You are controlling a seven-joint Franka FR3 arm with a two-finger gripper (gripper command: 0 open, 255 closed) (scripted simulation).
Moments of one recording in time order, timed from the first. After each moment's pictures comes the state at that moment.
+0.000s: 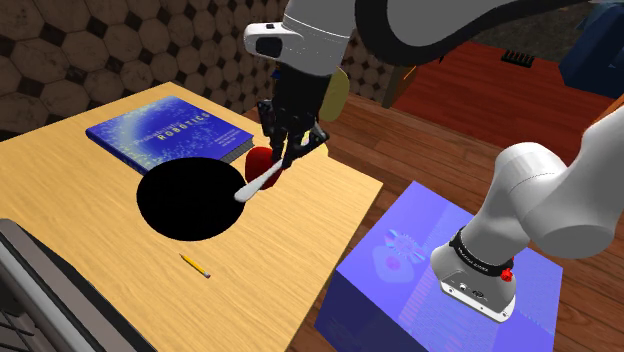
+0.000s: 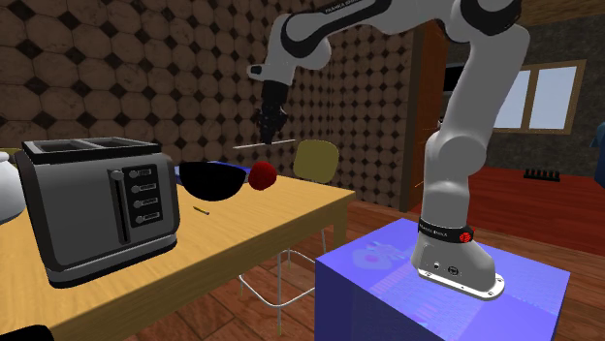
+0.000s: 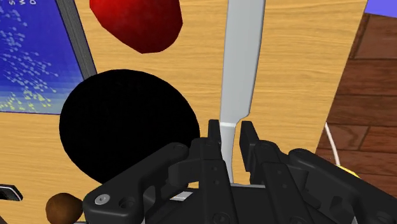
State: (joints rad) arm 0.55 -0.30 0.08 -2.23 0.19 2.10 -1.15
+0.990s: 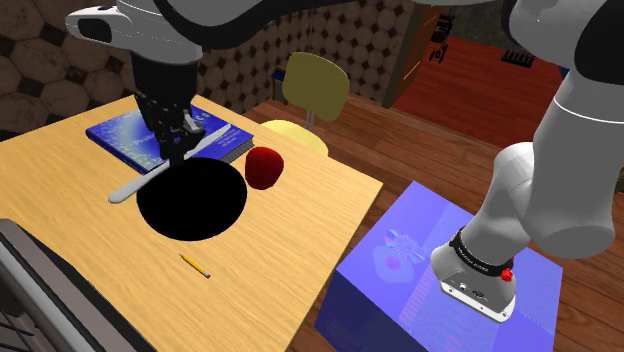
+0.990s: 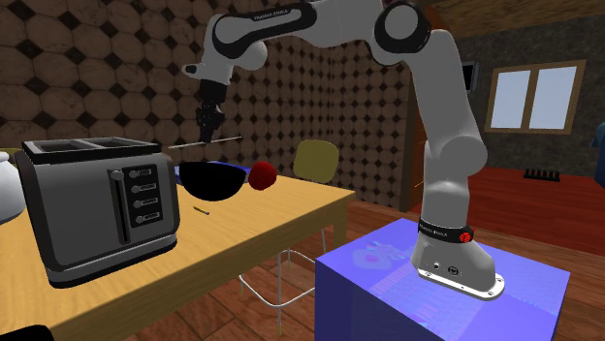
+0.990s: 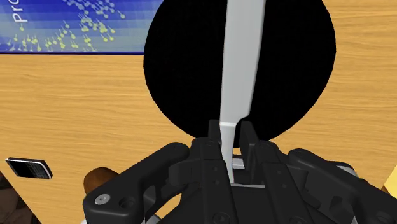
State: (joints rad) arm 0.58 0.27 0.12 -1.54 0.10 2.00 -1.03
